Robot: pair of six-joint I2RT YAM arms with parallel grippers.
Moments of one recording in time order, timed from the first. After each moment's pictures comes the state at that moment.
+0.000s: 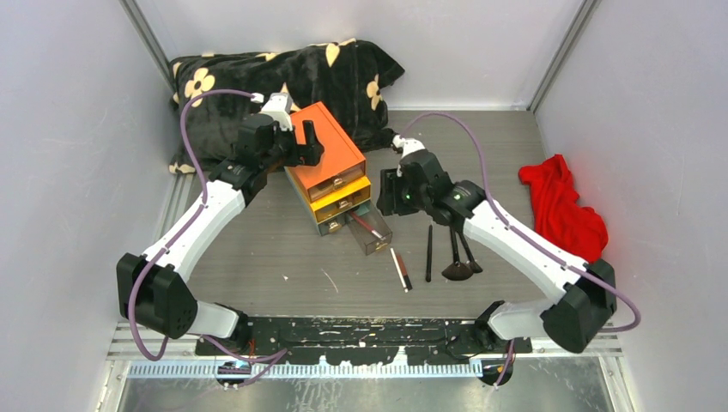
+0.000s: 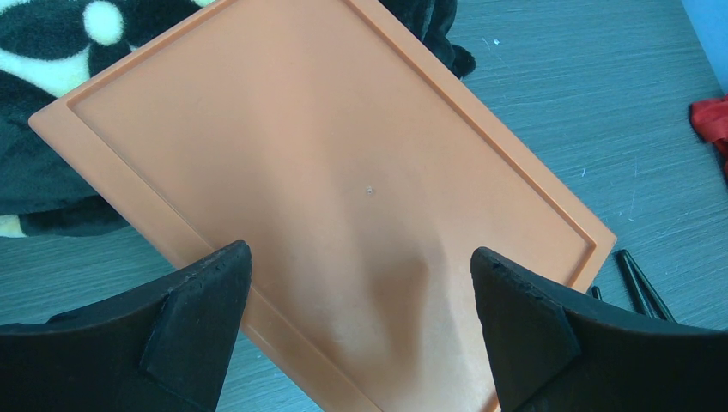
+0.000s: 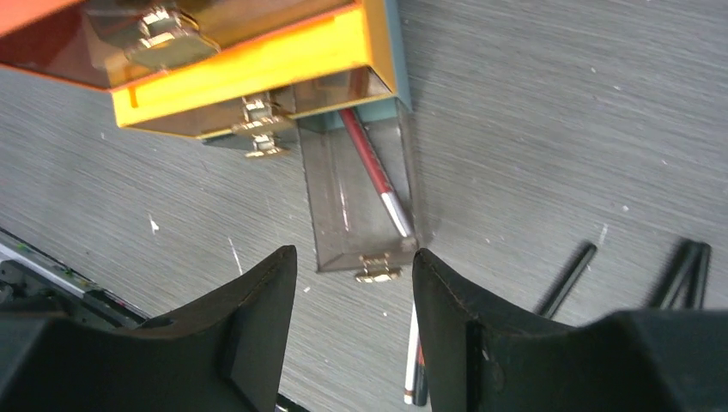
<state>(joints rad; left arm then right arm) -0.35 1.39 1.22 -0.23 0.04 -0.25 0.70 1.35 1.19 -0.55 0.05 0.43</state>
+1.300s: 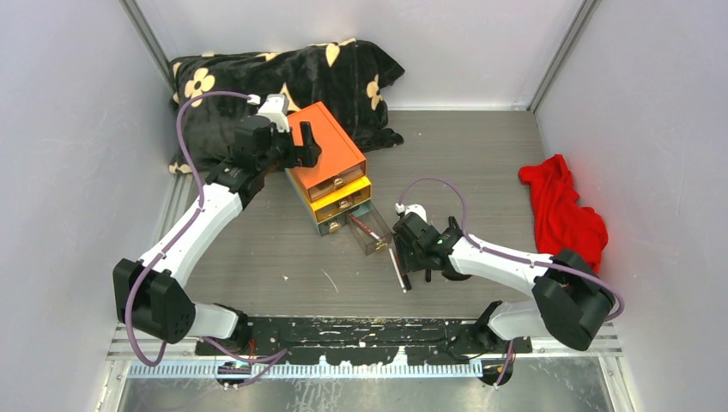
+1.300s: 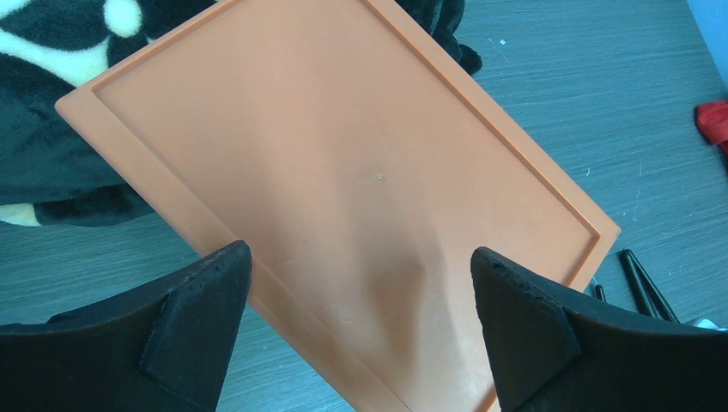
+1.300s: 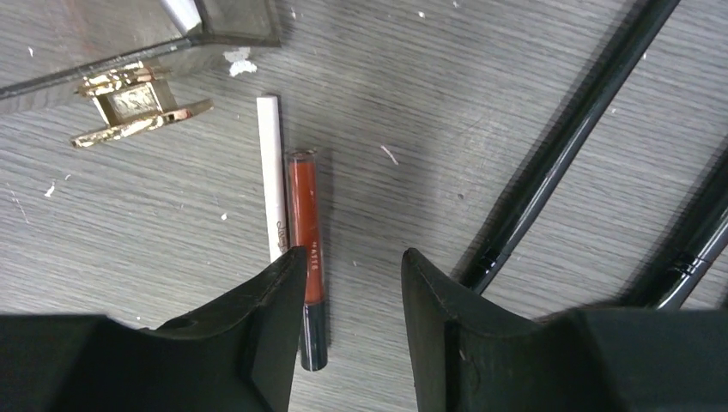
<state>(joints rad) -0.35 1.37 1.21 -0.24 0.03 -0.25 0.80 1.31 0.65 -0.44 0.21 0.50</state>
